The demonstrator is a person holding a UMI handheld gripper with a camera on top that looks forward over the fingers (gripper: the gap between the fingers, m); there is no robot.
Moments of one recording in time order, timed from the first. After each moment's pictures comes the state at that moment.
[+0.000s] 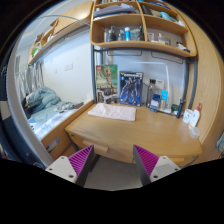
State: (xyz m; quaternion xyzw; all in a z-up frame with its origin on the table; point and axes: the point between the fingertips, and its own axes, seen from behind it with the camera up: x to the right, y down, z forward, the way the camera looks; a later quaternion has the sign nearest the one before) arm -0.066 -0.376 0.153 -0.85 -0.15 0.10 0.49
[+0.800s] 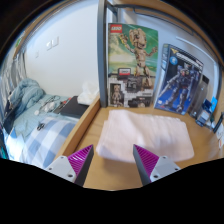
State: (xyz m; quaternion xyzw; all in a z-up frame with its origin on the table) arm -0.356 -0.020 0.028 -0.90 -0.13 0.06 0.41
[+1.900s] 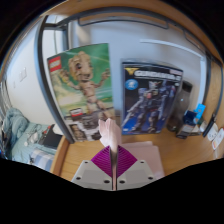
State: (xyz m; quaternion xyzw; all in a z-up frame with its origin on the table) arm -0.246 0.100 0.119 -0.90 -0.01 0.04 0.43
